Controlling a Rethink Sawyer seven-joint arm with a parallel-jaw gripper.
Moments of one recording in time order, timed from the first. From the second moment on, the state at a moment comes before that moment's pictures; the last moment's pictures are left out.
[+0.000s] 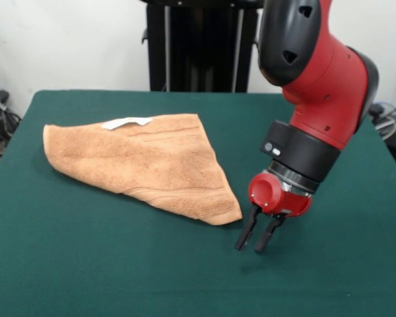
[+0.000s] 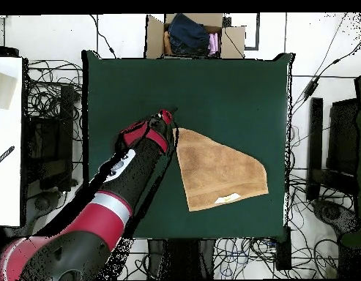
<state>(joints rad) 0.33 -0.04 -0.57 1.16 -0.07 0.16 1.52</state>
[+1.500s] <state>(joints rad) 0.33 -0.10 -0.57 1.24 -0.07 0.16 1.52</state>
